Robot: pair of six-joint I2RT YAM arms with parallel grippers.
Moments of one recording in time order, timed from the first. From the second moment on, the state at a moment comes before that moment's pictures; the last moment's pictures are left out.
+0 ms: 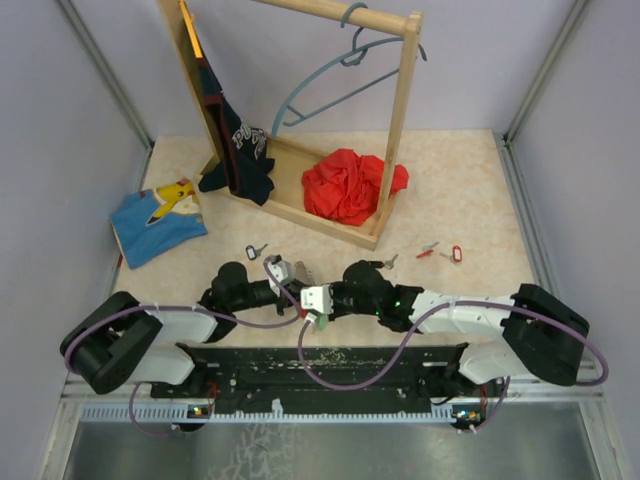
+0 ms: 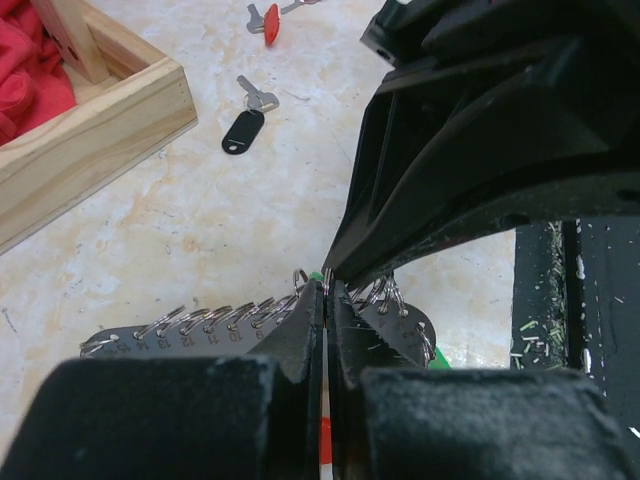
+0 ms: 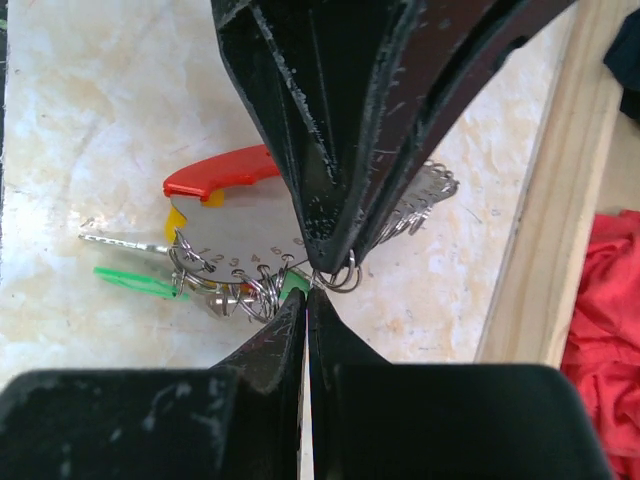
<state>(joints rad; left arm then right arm) -0.68 1.33 0.20 0.99 0.60 0.08 1.04 1.28 0.55 0.17 -0.12 -0.74</state>
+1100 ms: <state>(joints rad) -0.68 1.28 0.15 1.02 0.60 0.17 0.81 1.16 0.54 0.15 -0.45 -0.43</state>
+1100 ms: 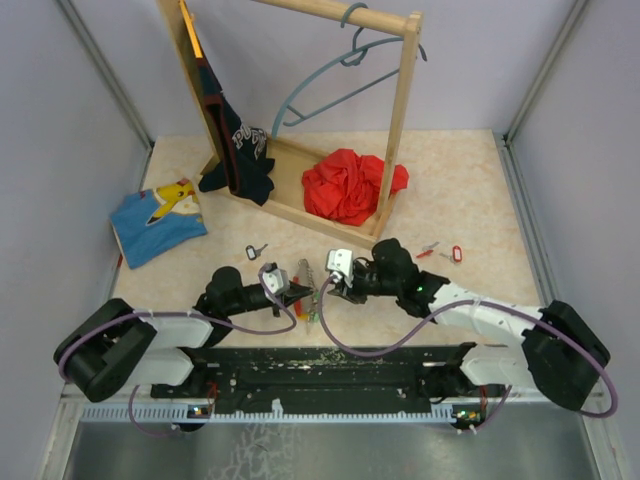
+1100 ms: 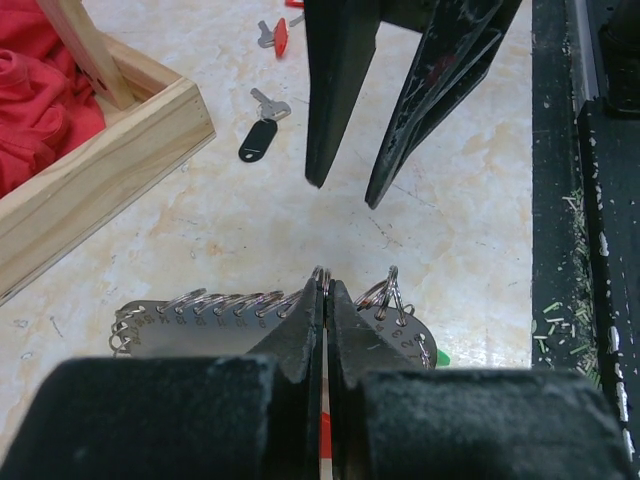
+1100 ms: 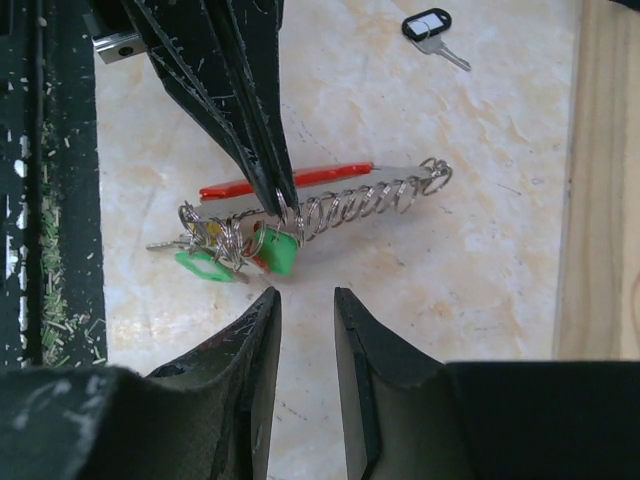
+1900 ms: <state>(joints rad) -0.68 1.28 0.15 1.01 0.66 0.20 0.79 1.39 0.54 0.38 -0.61 -0.38</state>
